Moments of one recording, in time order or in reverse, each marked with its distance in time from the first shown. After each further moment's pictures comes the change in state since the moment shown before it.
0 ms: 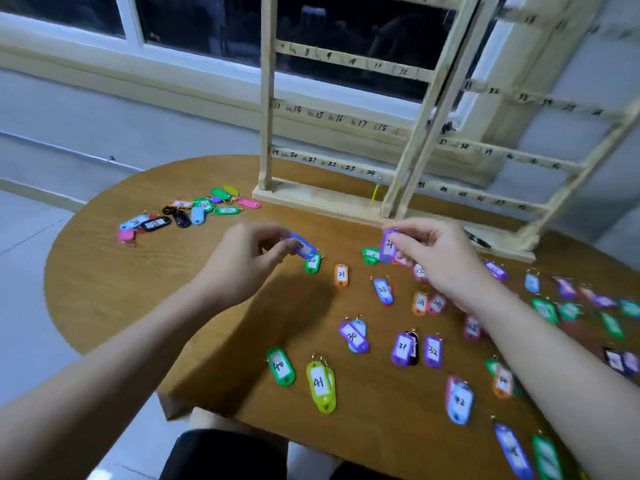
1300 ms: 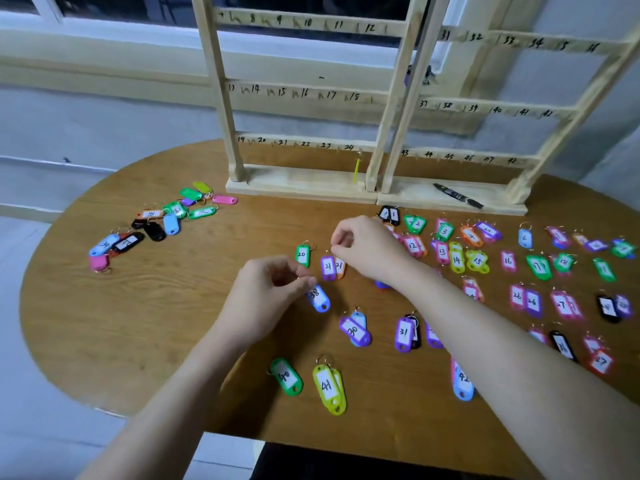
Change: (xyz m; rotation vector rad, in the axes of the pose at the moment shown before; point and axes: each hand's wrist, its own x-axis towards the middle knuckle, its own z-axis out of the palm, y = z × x) left_hand -0.002 -0.003 0.043 -0.275 -0.179 -0.321; right_hand 0.043 0.027 0.062 -0.533 -0.167 0.164
